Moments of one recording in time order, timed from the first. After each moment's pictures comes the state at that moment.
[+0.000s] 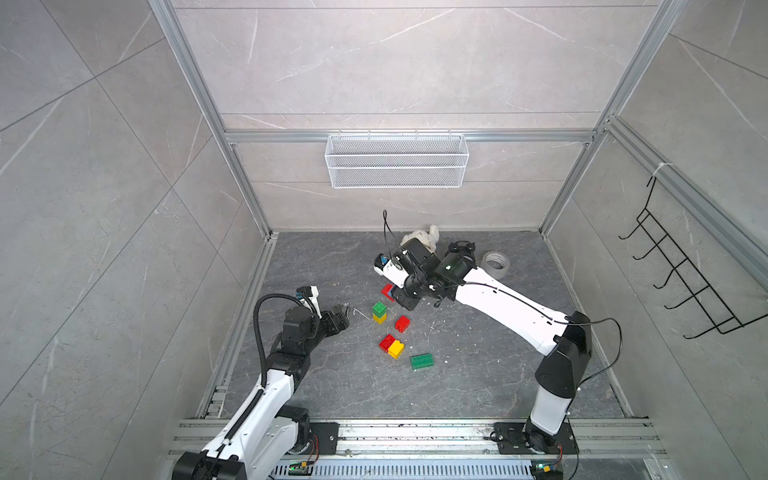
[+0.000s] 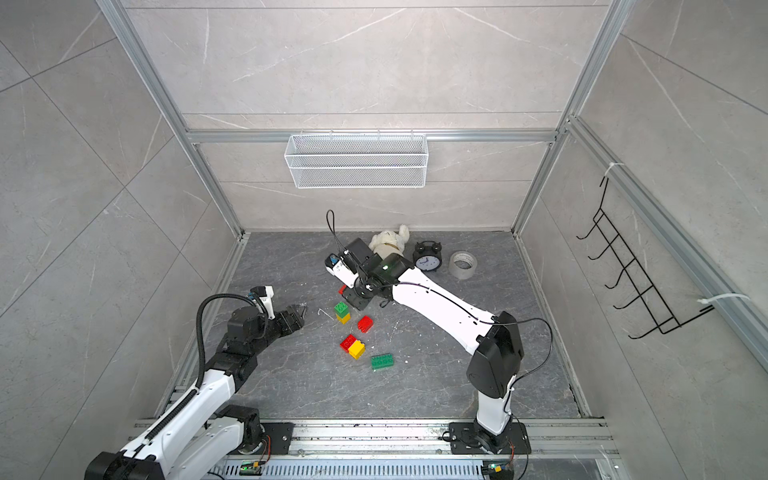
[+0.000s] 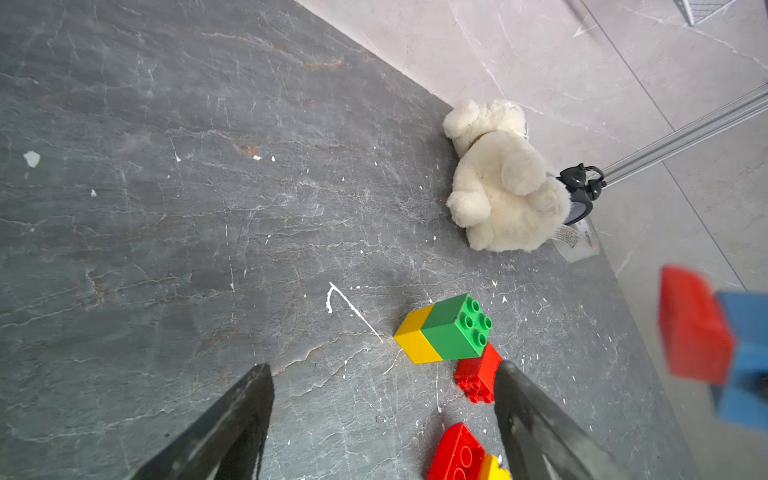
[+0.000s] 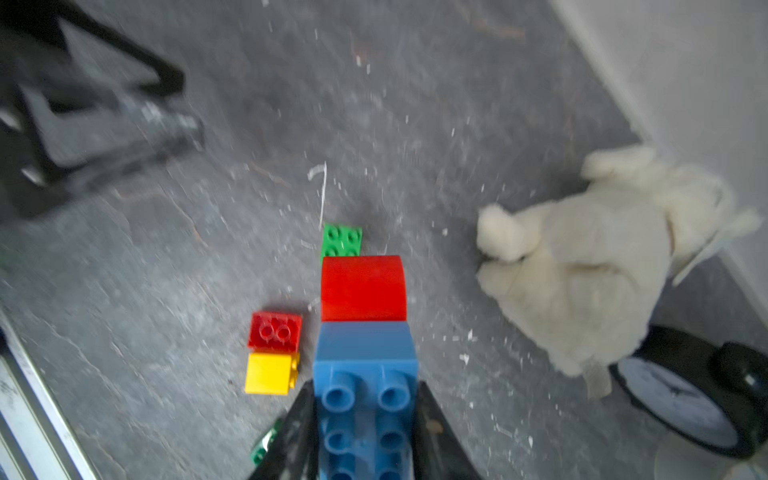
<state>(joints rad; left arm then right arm) -0.19 0.86 0.38 0.02 0.21 -0.53 0.85 1.86 1.87 -0.94 0.01 -0.19</state>
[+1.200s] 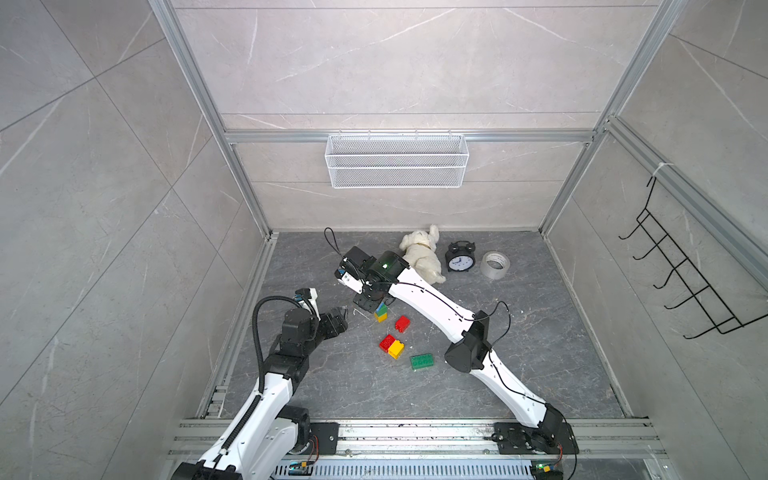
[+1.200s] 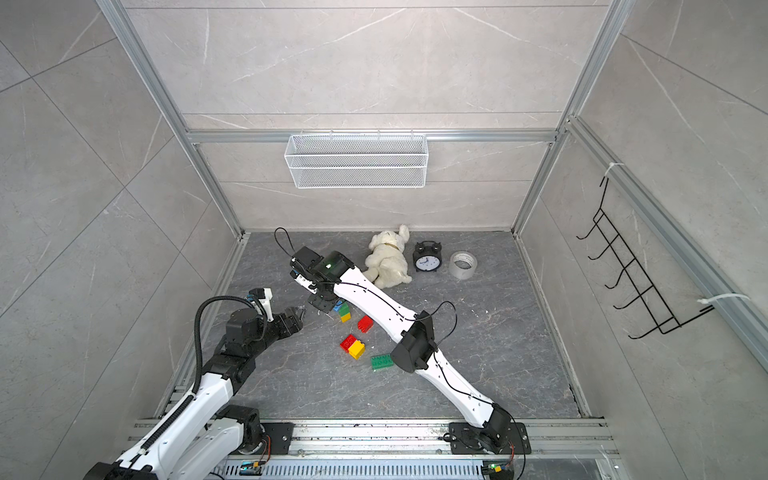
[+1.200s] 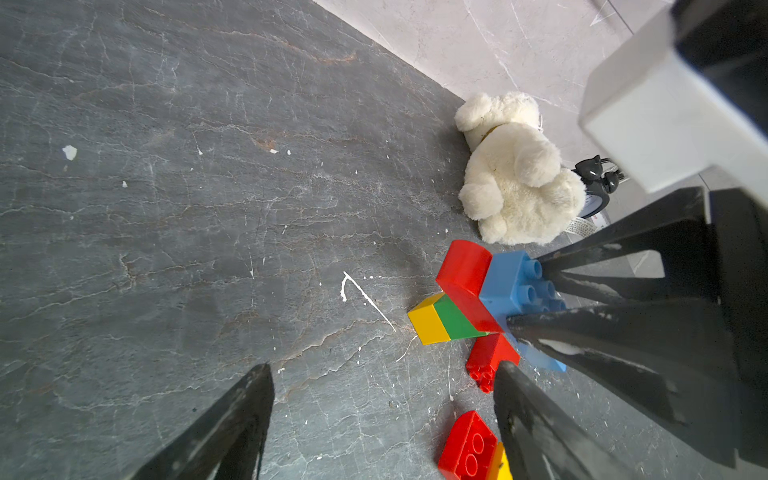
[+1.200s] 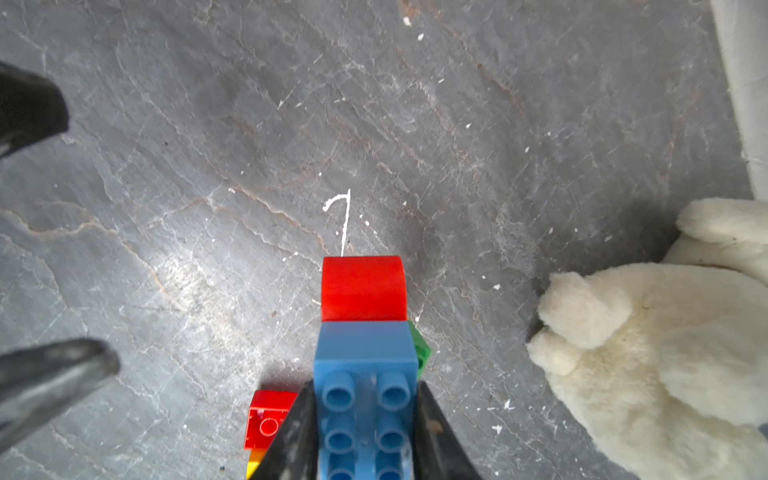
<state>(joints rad) -0.19 0.83 0.38 -0.04 0.19 -0.52 0.95 2.59 2.87 -1.46 0.15 -0.16</state>
